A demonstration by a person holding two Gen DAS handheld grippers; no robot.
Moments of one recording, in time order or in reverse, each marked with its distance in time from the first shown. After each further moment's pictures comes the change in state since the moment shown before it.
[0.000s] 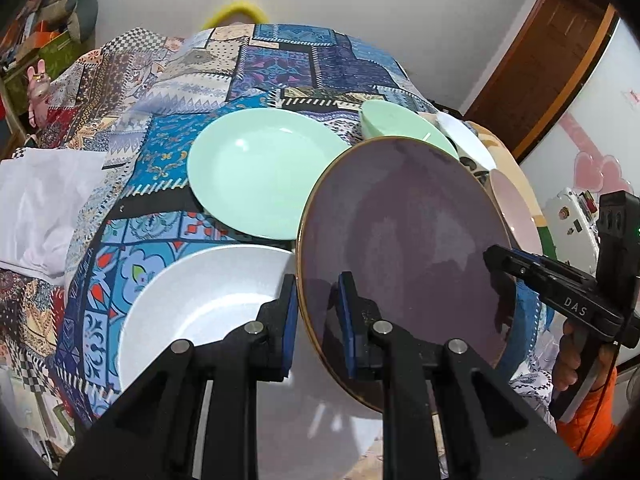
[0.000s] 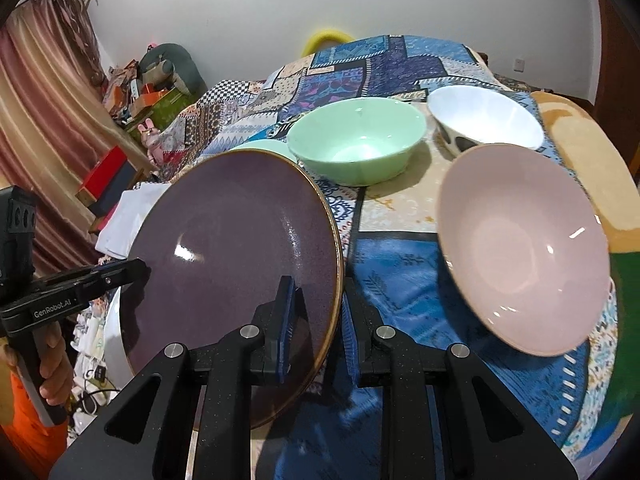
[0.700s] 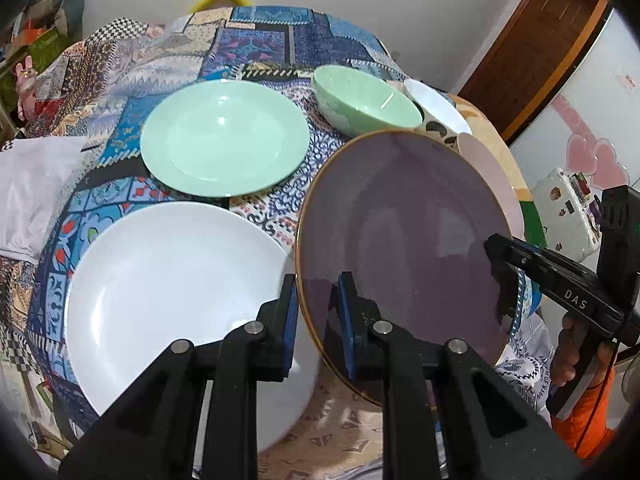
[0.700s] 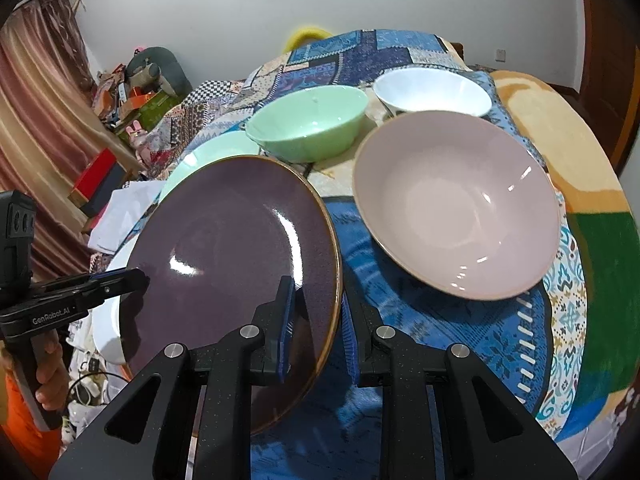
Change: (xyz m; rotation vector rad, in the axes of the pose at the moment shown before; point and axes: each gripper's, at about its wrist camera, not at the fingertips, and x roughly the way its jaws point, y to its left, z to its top) left arm 0.013 -0.050 -0.023 0.012 0.069 -0.014; right arm -0.016 -0.037 -0.028 0.036 0.018 -0.034
